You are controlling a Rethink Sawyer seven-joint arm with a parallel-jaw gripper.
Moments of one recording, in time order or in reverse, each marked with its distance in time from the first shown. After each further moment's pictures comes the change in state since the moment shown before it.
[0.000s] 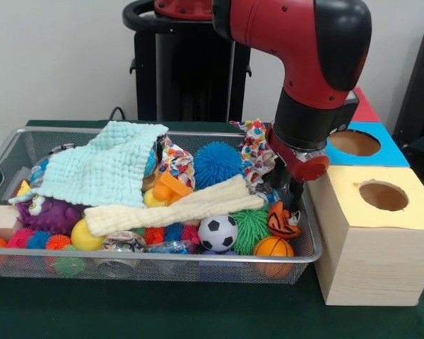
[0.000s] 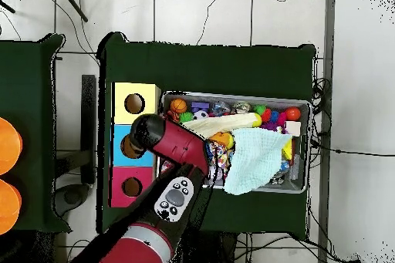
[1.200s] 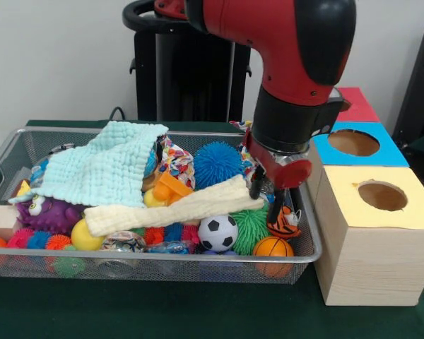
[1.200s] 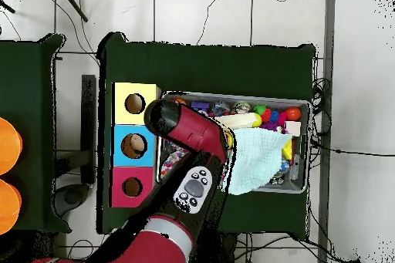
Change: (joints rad) arm -0.079 -0.004 -0.011 -0.095 -0.051 0.003 0.000
